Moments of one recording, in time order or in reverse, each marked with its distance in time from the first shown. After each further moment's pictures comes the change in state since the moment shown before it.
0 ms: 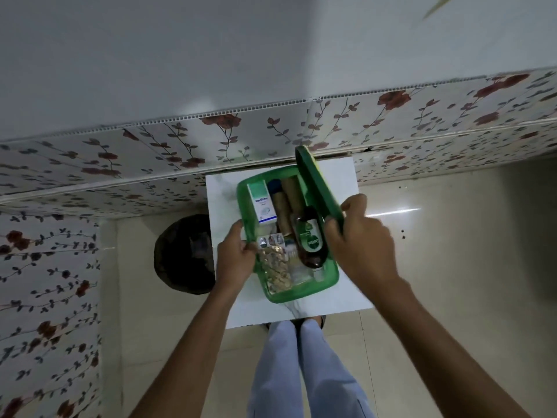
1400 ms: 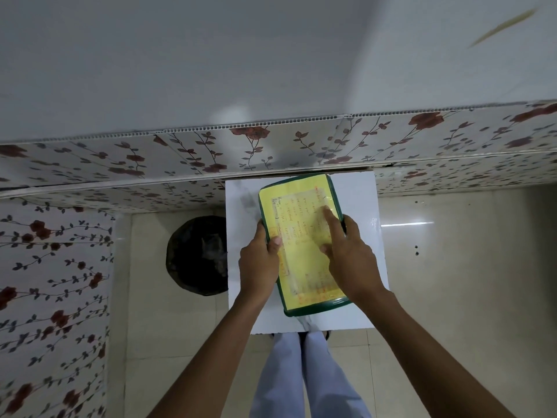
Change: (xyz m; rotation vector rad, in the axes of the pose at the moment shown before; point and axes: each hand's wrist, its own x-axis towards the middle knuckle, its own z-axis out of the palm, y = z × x) left_hand 0.004 0.012 0.009 0.154 0.060 0.076; right_hand 0.019 0.012 0.065 -0.054 -0.275 -0.074
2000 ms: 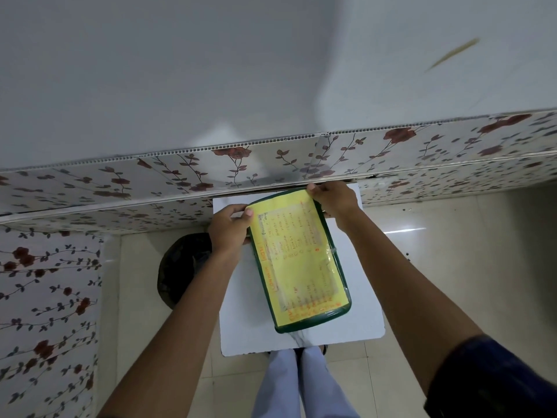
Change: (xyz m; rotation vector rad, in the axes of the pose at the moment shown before) left_hand 0.075 0.023 -0.026 -0.445 0.069 -0.193; right_hand 0.108 -0.014 -0.052 0.560 -0.068 0.334
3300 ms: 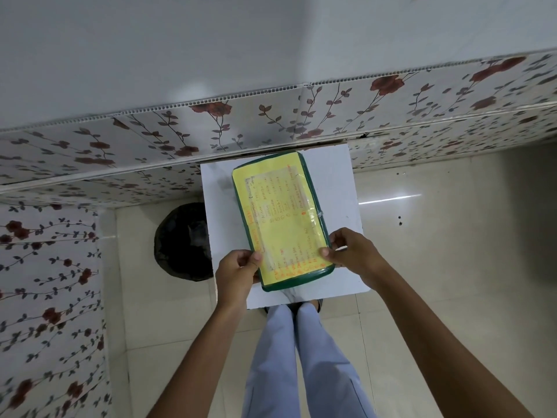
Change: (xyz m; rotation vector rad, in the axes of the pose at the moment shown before) left_hand -0.102 -0.095 -0.007 -0.019 -0.085 -0.152; right_hand -0.097 0.135 -0.005 0.167 -0.251 0.124
